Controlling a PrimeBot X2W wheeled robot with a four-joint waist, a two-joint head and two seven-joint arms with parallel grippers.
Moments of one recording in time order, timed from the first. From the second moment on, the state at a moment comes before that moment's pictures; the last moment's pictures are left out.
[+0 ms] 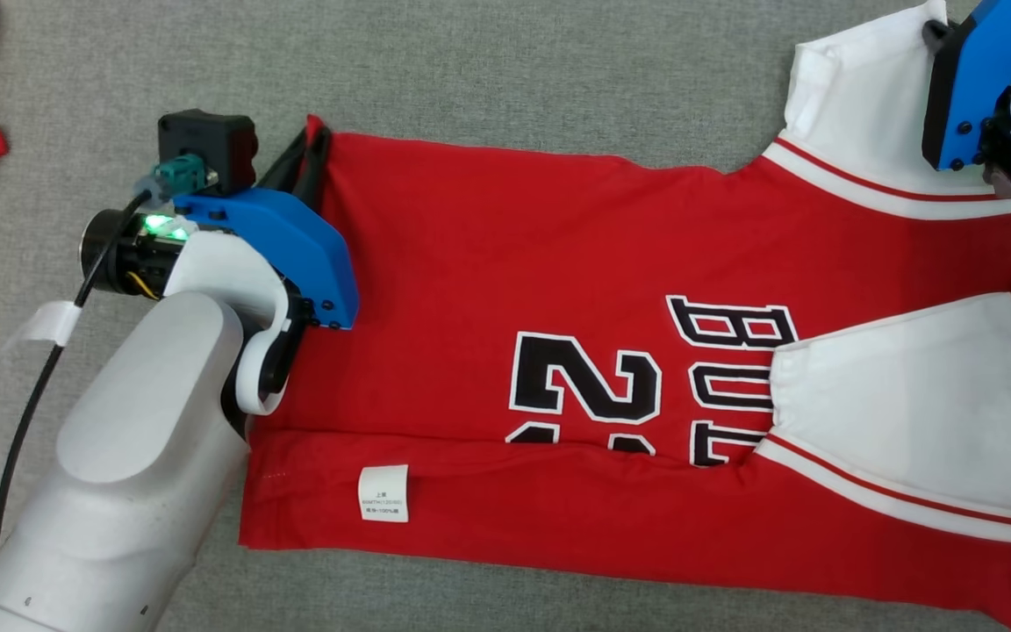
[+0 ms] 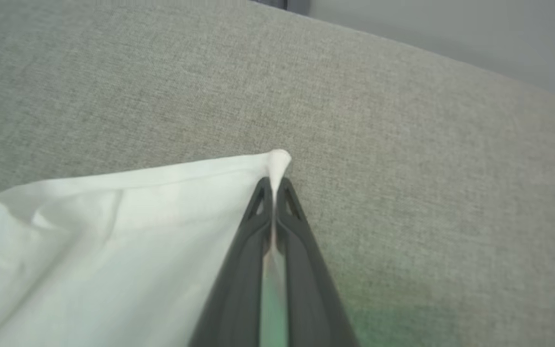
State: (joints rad) left arm -0.78 0.32 -0.61 0.46 -0.65 0.13 0.17; right arm -1.03 -0.28 0.04 0.61 0.13 0.13 0.66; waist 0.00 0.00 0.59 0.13
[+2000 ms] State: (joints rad) left arm -0.31 0.31 -0.45 0.49 -0.62 0.11 -0.26; right arm 0.05 -0.12 -0.12 -0.12 0.54 0.13 0.70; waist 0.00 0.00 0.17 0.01
